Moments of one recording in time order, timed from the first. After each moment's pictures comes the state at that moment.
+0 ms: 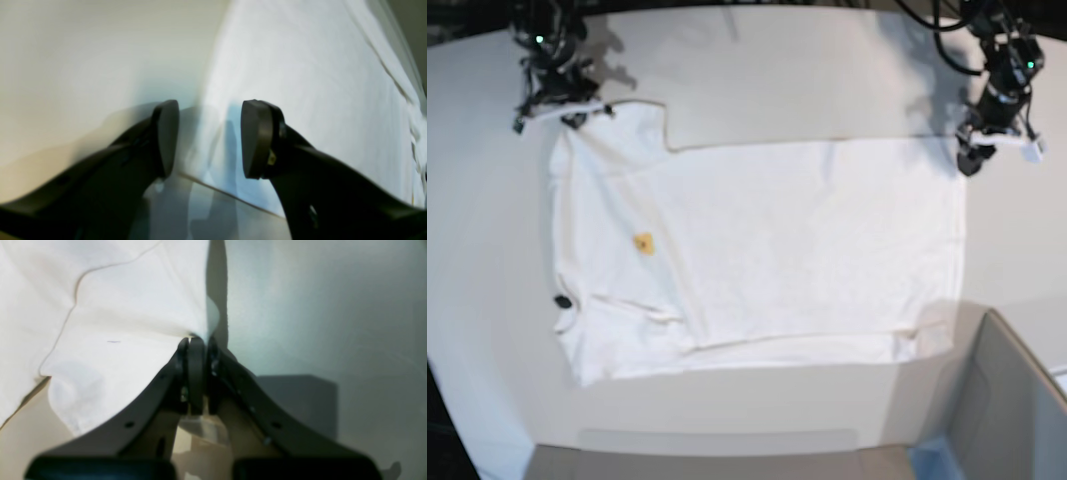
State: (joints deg) left arm 16.1 -11.9 -40.5 84.1 -49.9 -15.5 42.3; right arm -32.4 10.6 7.8 112.4 32.0 -22.0 -37.1
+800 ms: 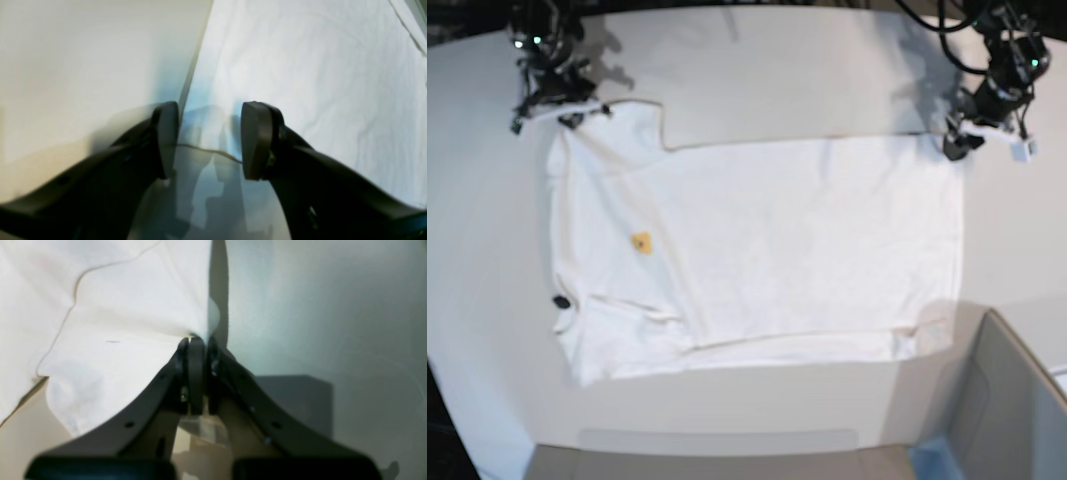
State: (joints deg) left arm 18.5 -12.1 -37.7 90.9 -47.1 -15.5 54.2; right arm -32.4 11.6 7.7 112.4 32.0 -22.0 -37.2
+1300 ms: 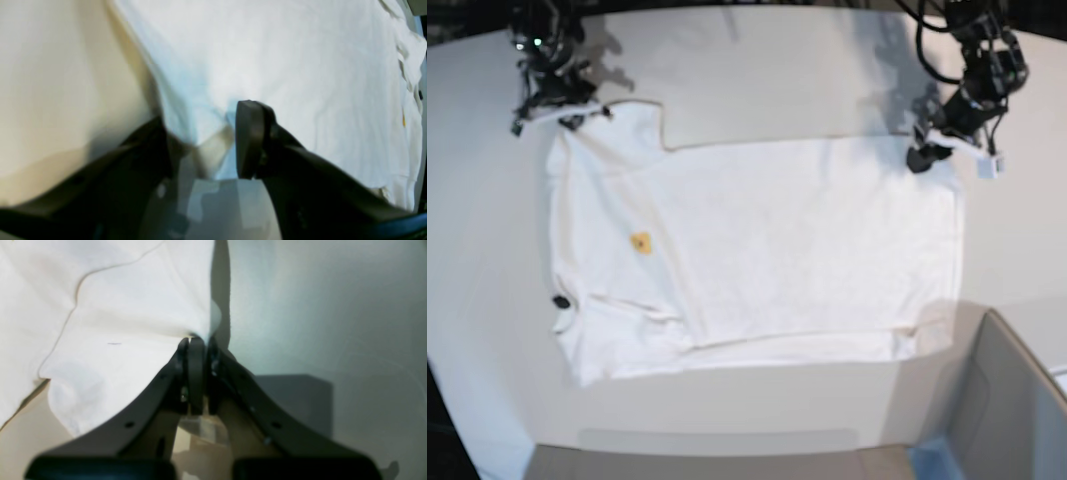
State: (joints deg) left arm 16.2 -10.0 -30.8 91.1 -47.8 -15.9 53.8; right arm -31.8 11.6 7.6 112.4 32.0 -22.0 -37.6
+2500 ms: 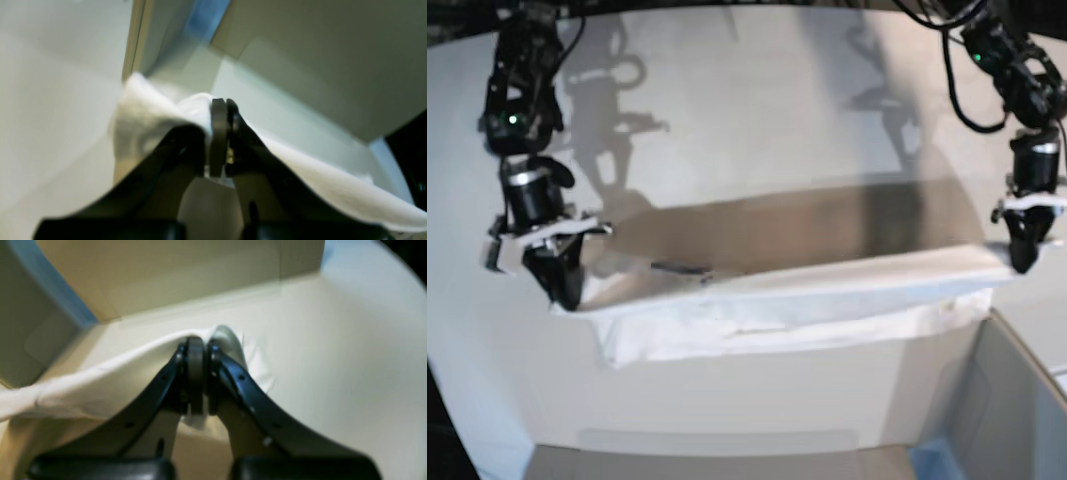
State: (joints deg) left arm 5.8 -8.1 -45.2 110.6 -47.6 -16.2 37.7; right arm -5.1 13.6 7.5 117.5 28.8 2.3 -26.4
